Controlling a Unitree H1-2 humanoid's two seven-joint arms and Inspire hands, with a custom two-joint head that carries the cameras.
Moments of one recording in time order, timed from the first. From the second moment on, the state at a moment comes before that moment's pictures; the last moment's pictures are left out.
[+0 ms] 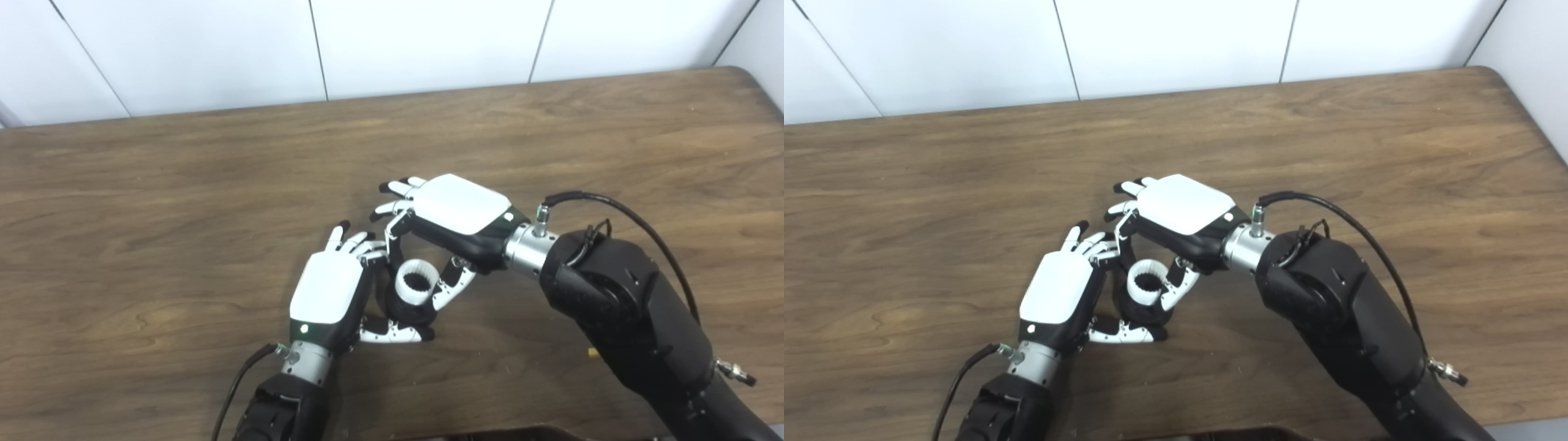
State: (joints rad) left arm 0.07 0.11 -0.49 -0.23 1.08 0.09 -0.01; right arm -0.29 -0.33 0.42 -0.56 -0.87 0.14 0.78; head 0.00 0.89
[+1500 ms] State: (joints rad) left arm 0.07 0.10 -0.51 -0.23 1.08 0.10 -0.01; right arm -0.27 -0.31 0.42 -0.55 -0.88 0.11 0.78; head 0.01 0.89
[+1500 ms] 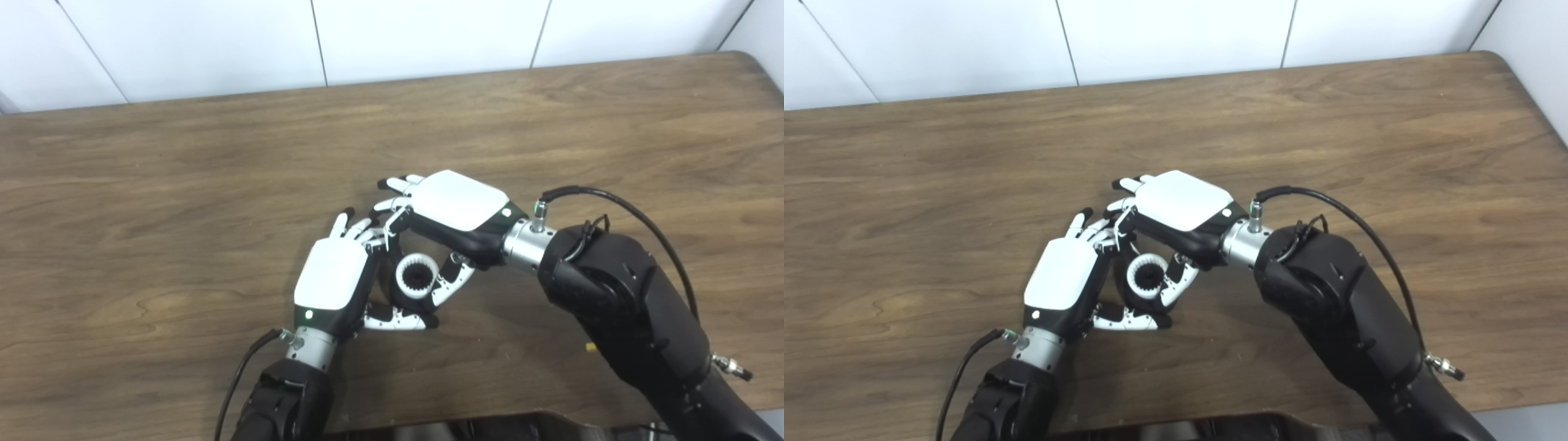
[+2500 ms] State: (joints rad) left arm 0.06 0.10 -0.51 -0.23 1.08 0.10 -0.01; right arm -0.28 -0.32 0.41 -0.55 -0.90 0.11 0.82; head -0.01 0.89
